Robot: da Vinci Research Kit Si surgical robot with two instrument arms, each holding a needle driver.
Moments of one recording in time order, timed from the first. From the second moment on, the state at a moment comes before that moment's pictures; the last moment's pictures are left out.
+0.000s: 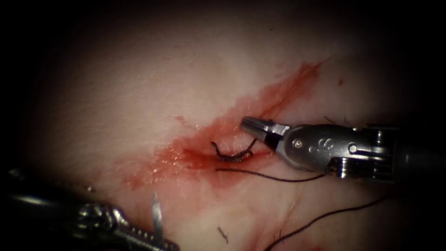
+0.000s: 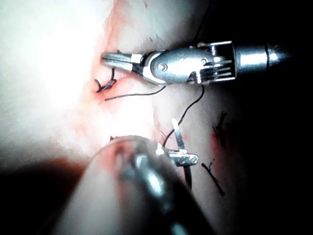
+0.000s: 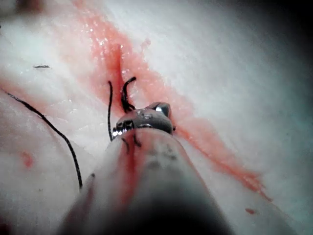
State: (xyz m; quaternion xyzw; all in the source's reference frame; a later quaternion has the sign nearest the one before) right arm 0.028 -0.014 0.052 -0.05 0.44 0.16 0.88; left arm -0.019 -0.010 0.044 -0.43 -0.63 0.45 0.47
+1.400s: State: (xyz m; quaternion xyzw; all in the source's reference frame) right arm 0.027 -0.018 0.045 0.01 0.39 0.13 0.91; left arm -0.019 -0.010 0.044 -0.43 -0.63 0.45 0.47
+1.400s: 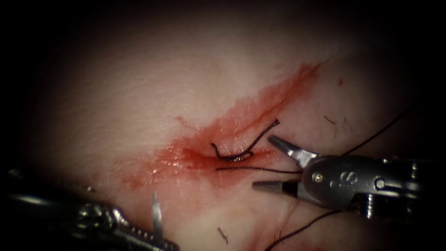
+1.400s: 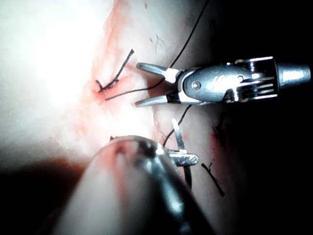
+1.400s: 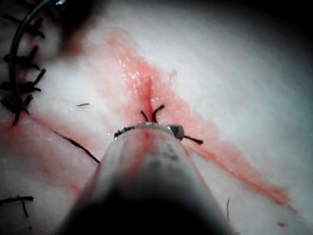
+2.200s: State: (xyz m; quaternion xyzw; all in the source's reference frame) right arm 0.024 -0.017 0.044 0.03 0.36 0.07 0.93; left arm -0.019 -0.010 0.044 -0.43 -0.63 0.45 0.47
